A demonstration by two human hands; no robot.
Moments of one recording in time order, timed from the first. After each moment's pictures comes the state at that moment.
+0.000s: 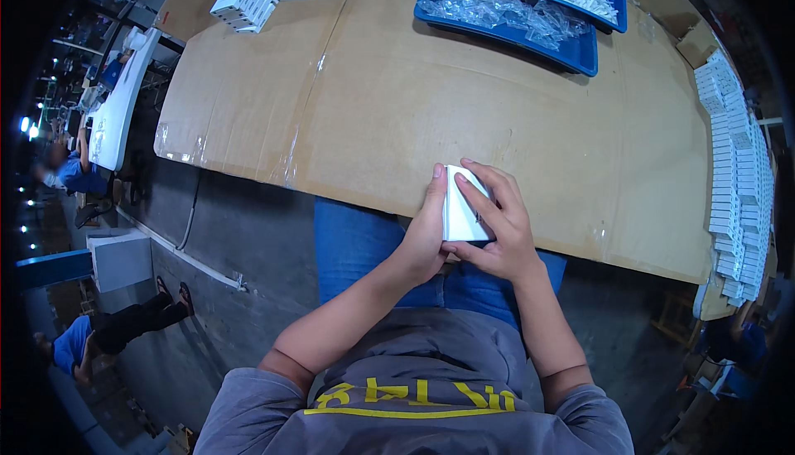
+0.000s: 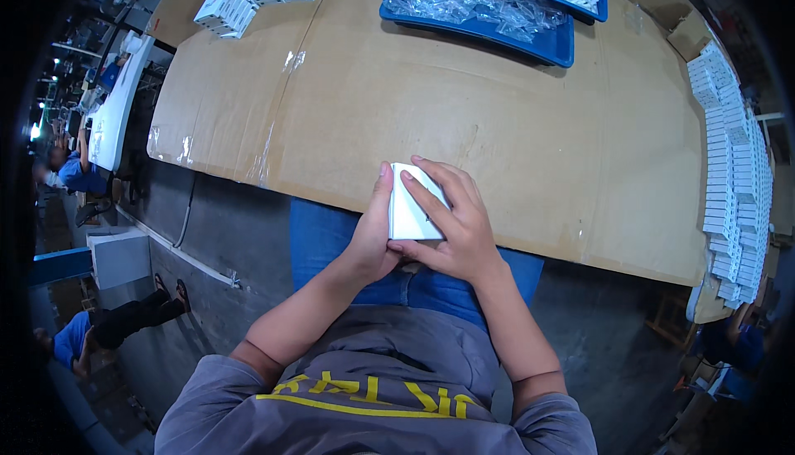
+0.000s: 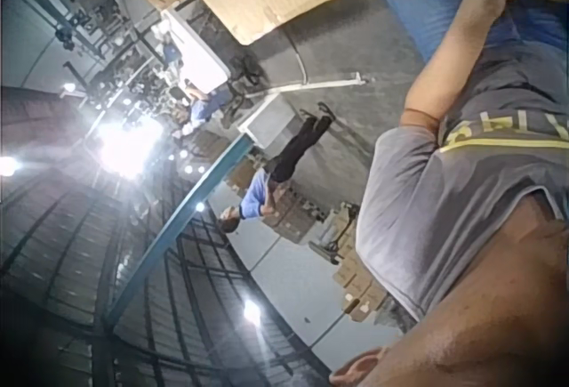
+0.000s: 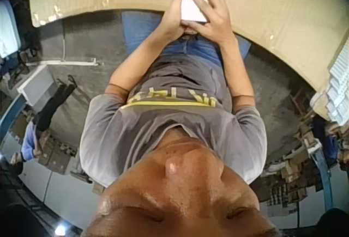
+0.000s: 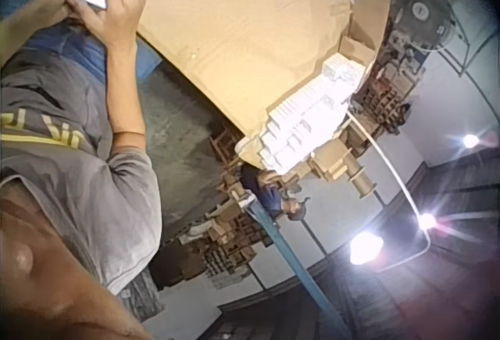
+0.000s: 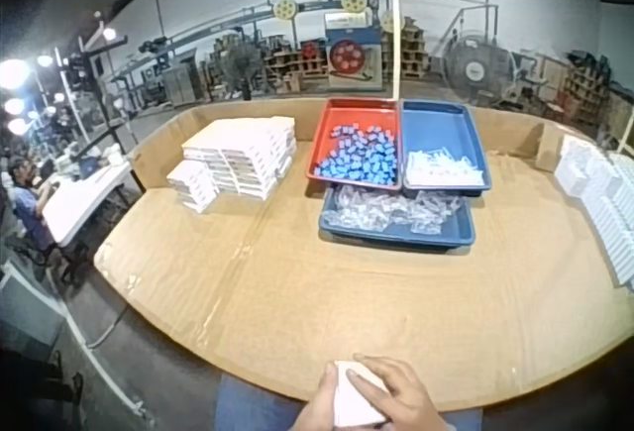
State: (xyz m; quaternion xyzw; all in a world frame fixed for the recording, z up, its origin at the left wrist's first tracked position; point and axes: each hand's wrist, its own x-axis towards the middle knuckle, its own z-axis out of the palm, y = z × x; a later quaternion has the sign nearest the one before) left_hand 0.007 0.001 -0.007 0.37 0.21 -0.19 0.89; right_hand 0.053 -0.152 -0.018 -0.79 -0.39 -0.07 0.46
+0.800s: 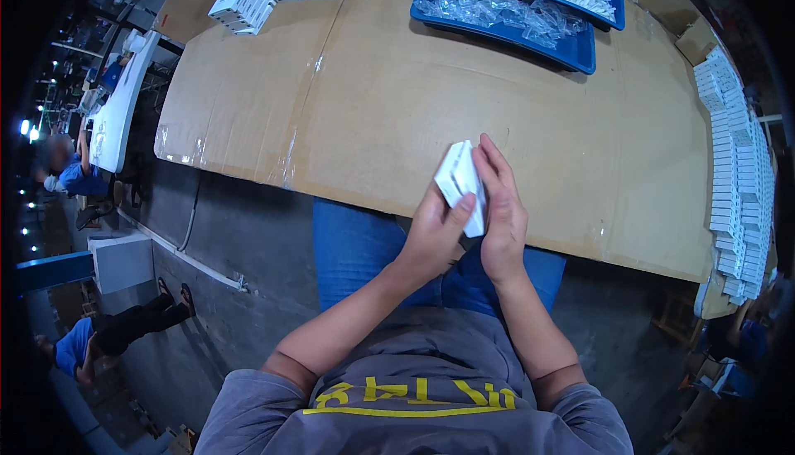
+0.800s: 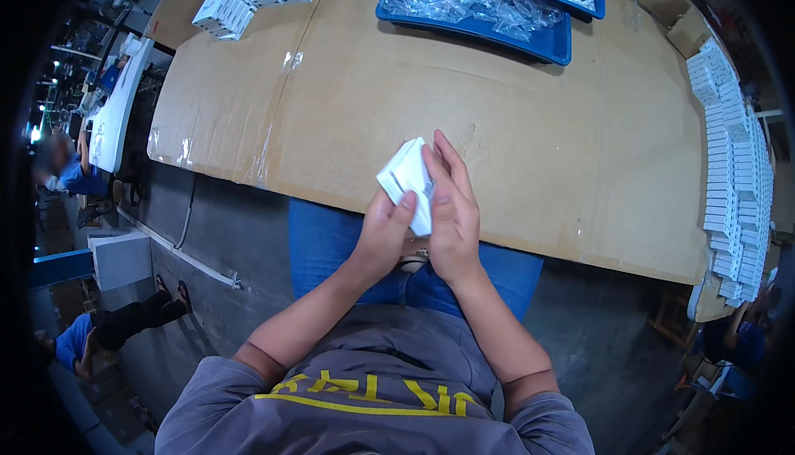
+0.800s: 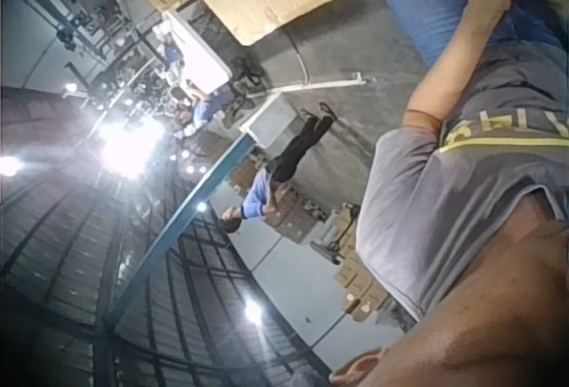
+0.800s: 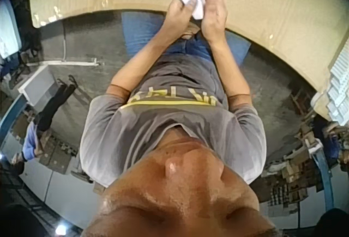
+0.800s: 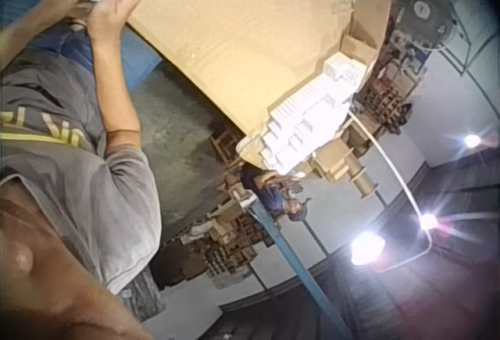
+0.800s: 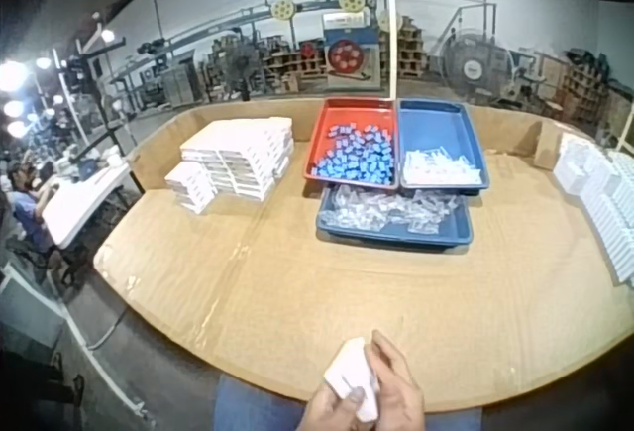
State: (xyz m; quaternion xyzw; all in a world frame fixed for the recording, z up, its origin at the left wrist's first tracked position) left_hand -0.003 -0.007 -0.025 0.57 0.07 -0.09 0.81; right_hand 0.039 -0.126 -0.021 -0.66 -0.15 0.00 0.73
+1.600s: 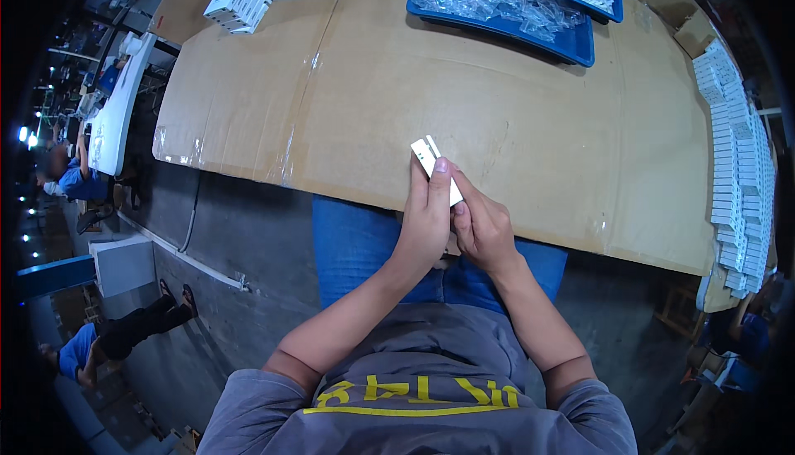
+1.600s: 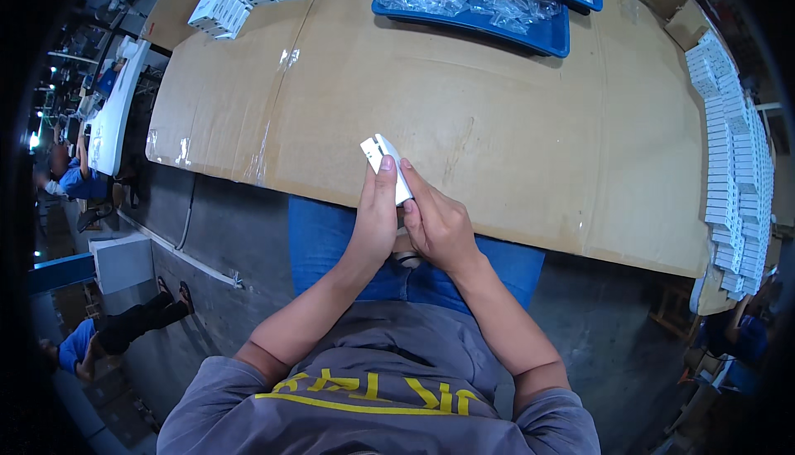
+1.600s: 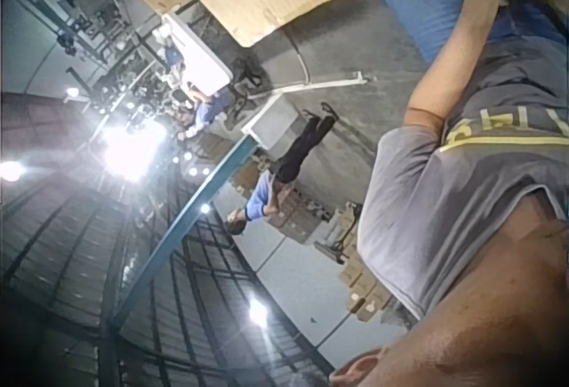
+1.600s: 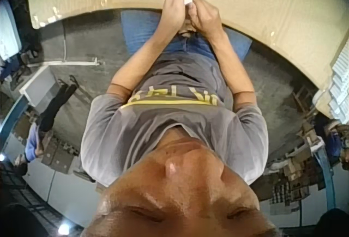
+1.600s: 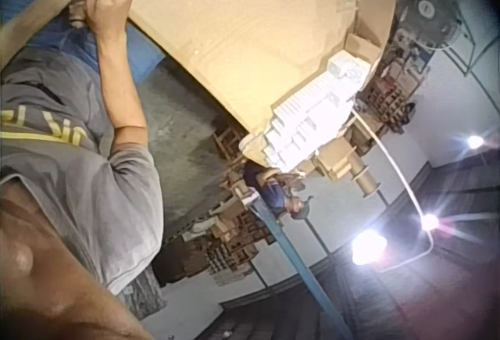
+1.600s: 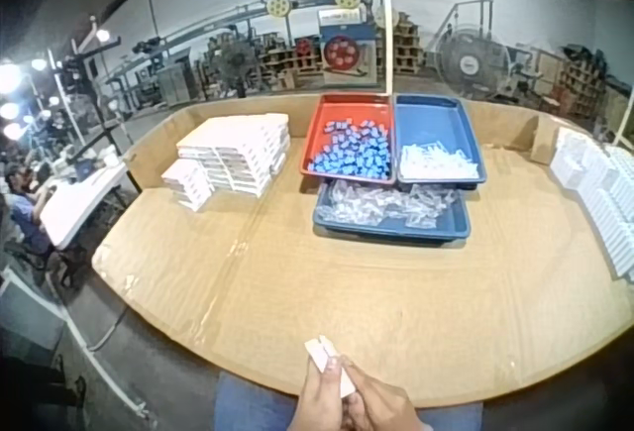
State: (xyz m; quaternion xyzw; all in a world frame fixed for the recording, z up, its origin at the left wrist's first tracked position) left_hand 0.011 -0.006 -0.019 0.60 0.20 0.00 0.77; right_hand 0.034 -0.133 -0.050 -0.81 -0.33 -0.07 0.49
